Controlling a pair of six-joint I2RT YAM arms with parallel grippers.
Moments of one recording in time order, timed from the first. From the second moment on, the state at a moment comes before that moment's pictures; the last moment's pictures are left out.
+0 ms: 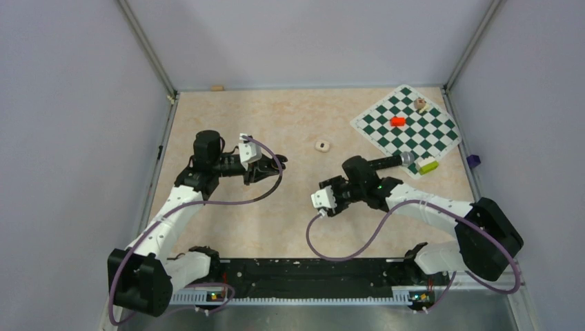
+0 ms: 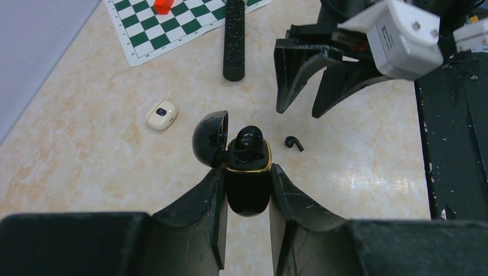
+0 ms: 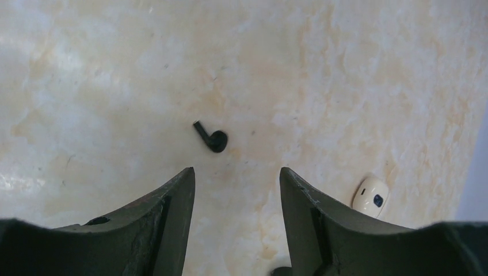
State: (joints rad) left arm -0.23 1.09 0.78 -0.13 1.08 0.53; right arm 0.73 1.32 0.73 -0.20 -0.48 -1.12
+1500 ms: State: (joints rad) left arm -0.23 1.07 0.78 -0.13 1.08 0.53; right arm 0.86 1.60 0.74 0.16 -0.19 -0.88
